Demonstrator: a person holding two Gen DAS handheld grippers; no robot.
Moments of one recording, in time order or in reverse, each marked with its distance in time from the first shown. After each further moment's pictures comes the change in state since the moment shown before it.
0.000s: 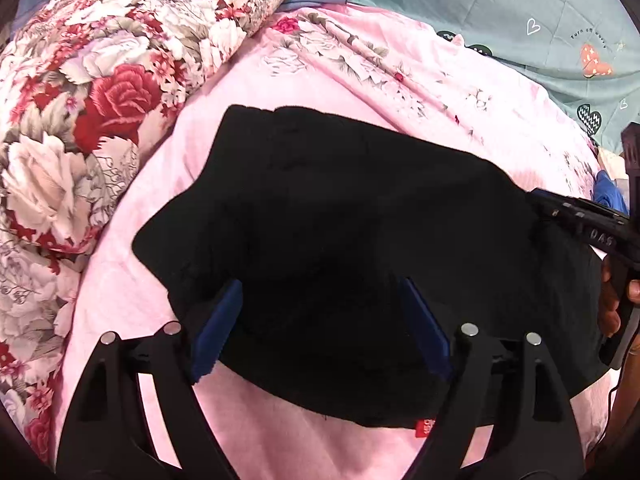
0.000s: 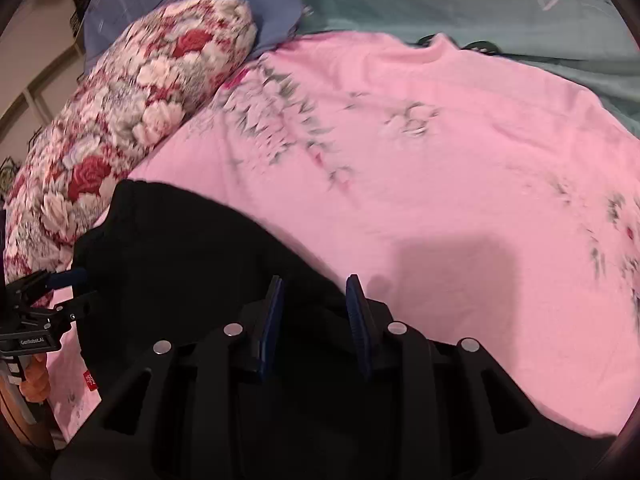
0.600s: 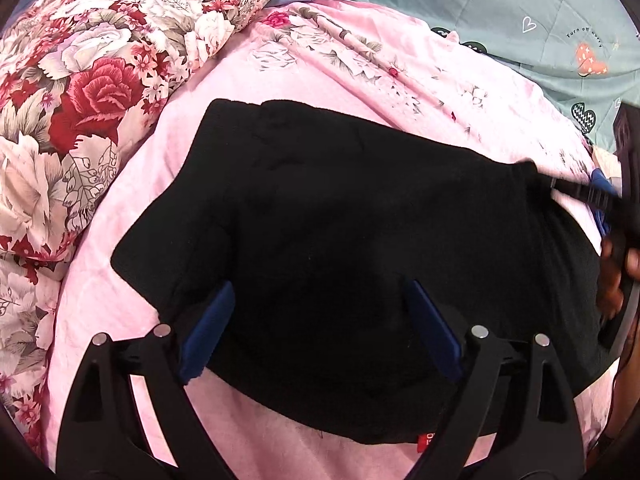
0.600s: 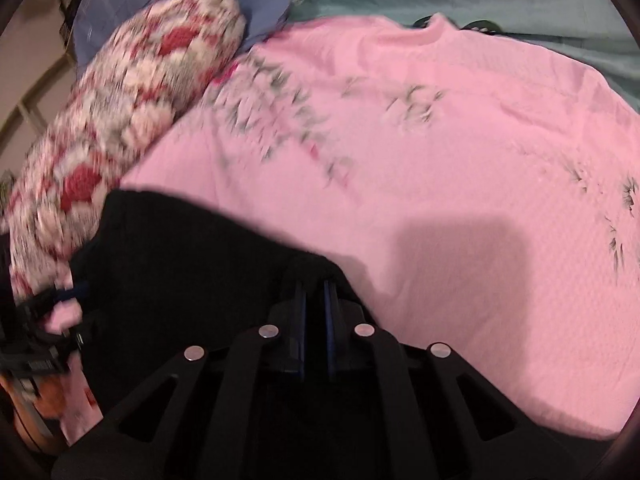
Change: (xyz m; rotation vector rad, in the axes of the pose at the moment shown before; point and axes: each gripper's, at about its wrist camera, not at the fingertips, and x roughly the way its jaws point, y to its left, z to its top) left arm 0.012 -0.001 0.002 0.001 0.003 -0.033; right arm 0.009 -0.022 0.010 0.111 -0.019 0.036
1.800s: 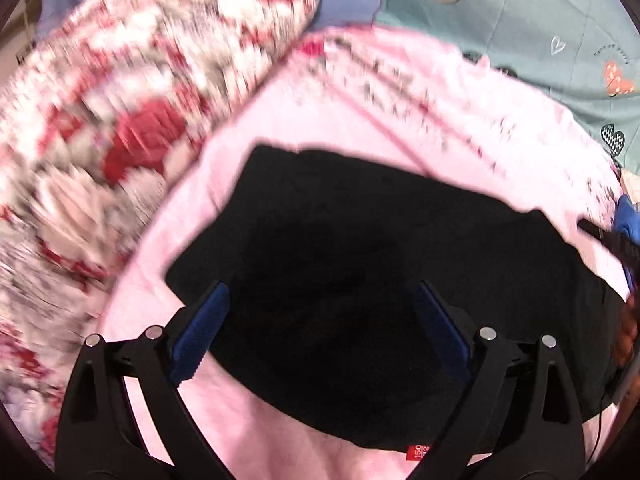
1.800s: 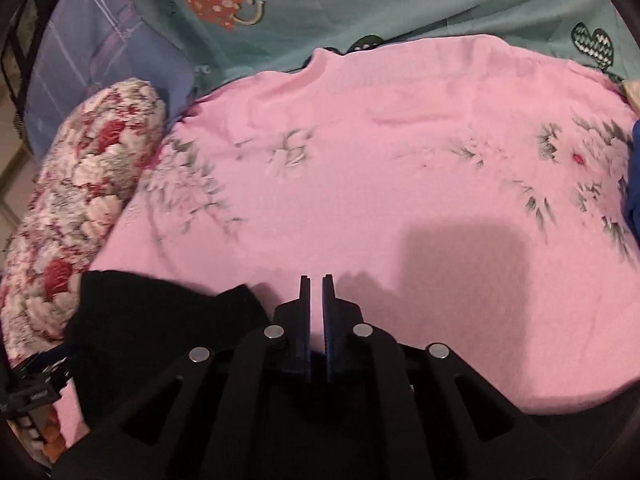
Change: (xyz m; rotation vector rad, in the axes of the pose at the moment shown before) left arm -0.031 -0.005 0.017 -0.037 -0.083 0.158; right arm -0.046 -0.059 -0.020 0.184 -0.150 -0.049
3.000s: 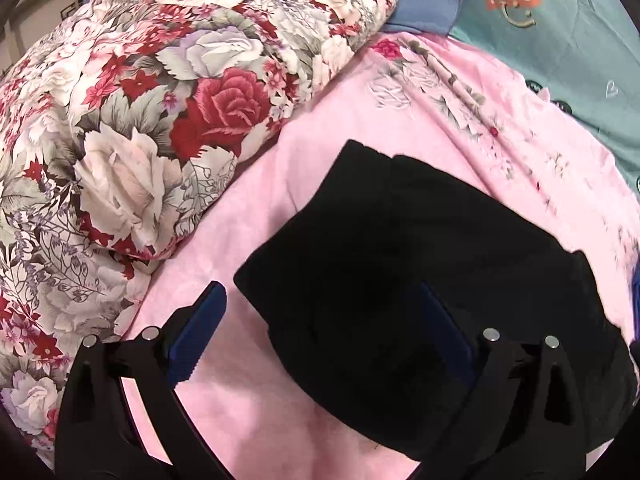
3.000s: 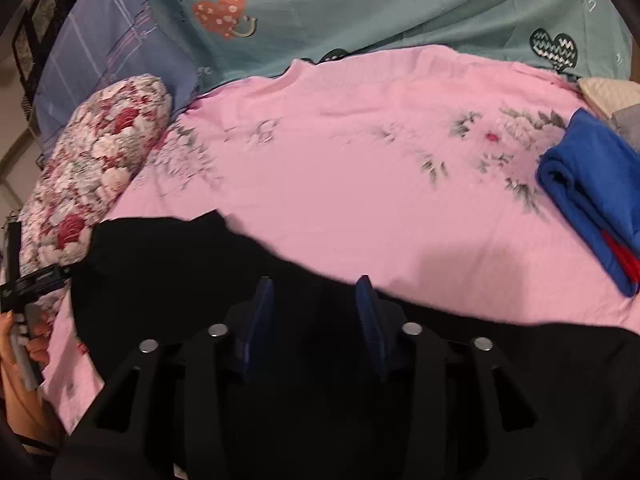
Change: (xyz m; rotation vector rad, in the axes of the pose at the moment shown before) left arm 0.014 0.044 0.004 -0.162 0.067 0.113; right arm -0.094 -0.048 -0.057 -0.038 -0.003 -0.065
